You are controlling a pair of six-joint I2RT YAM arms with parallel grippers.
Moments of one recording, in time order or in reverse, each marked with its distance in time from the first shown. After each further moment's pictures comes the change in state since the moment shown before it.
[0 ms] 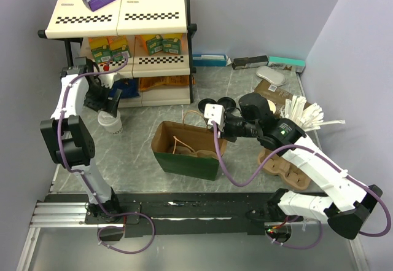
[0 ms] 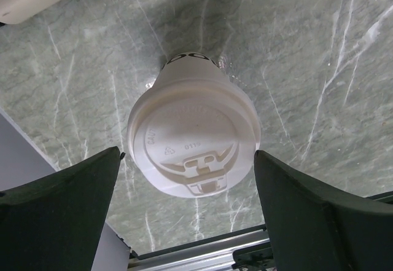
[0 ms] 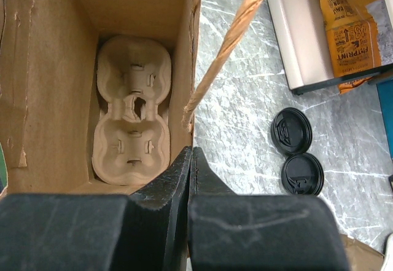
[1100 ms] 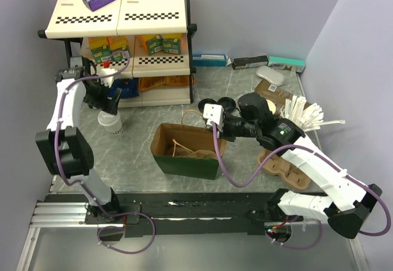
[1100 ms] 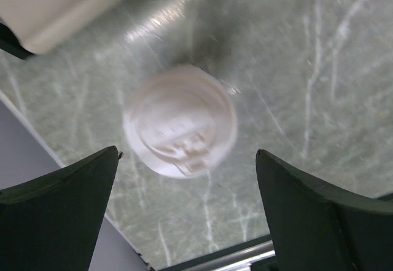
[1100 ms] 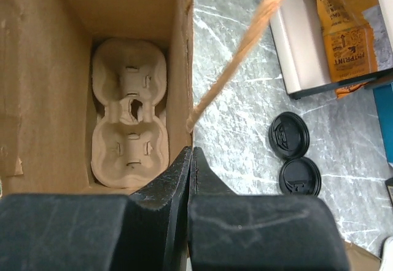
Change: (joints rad) left arm 0.000 -0.153 -0.093 0.053 0.071 0.090; right arm 0.011 0.005 0.000 0.019 0.005 0.001
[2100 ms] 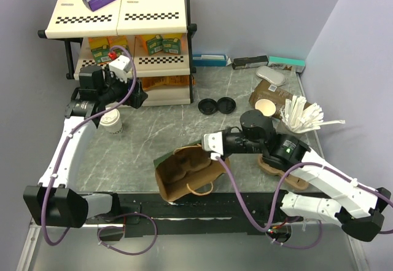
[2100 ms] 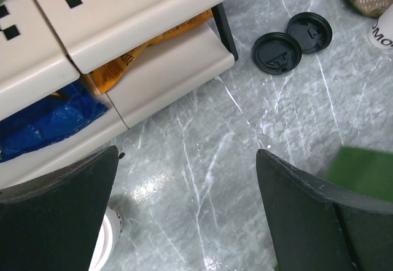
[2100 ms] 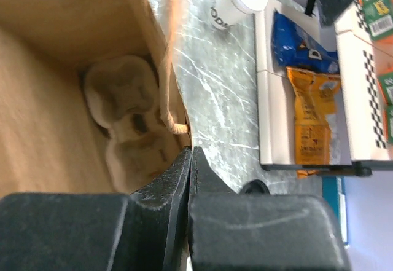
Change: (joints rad) left arm -0.252 -0.473 -0.372 0.645 0.170 -0.450; right arm 0.185 -0.126 -0.096 0.124 -0.019 -0.184
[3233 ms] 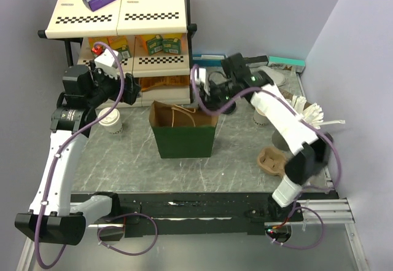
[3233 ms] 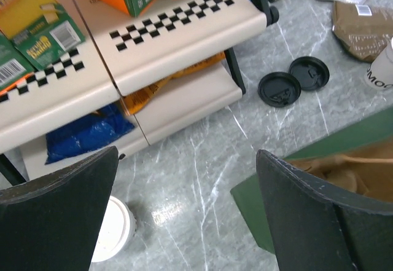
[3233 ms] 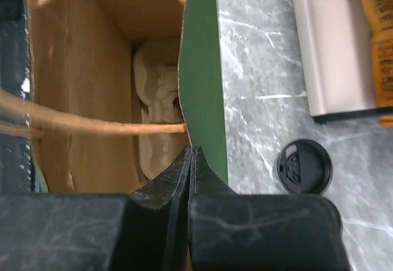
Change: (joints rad) left arm -0.018 -0.121 0.095 -0.053 -0.092 -0.041; right arm -0.405 0.726 0.668 -0.423 -0.333 0.048
